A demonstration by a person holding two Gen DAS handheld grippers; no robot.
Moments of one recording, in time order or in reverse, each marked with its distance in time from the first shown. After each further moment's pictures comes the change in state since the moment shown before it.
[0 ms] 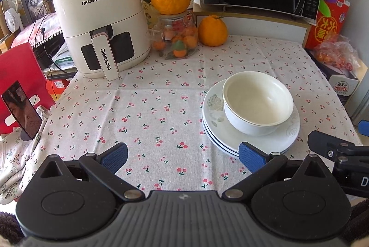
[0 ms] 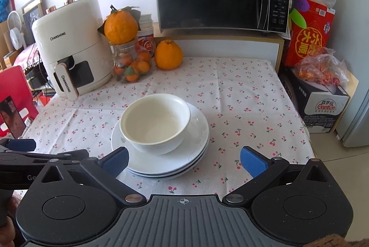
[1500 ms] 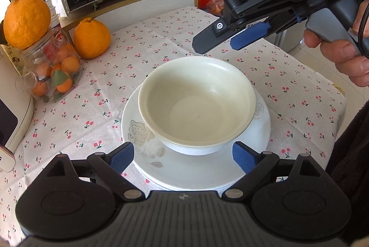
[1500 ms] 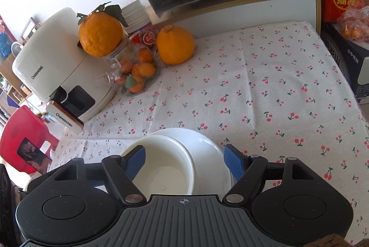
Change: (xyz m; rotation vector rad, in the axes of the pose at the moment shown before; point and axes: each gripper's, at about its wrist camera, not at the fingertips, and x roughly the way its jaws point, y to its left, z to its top) left arm 0.088 -0.024 0.025 0.540 0.015 -0.475; right arm 0.128 -0.058 0.084 0.203 0.180 0.259
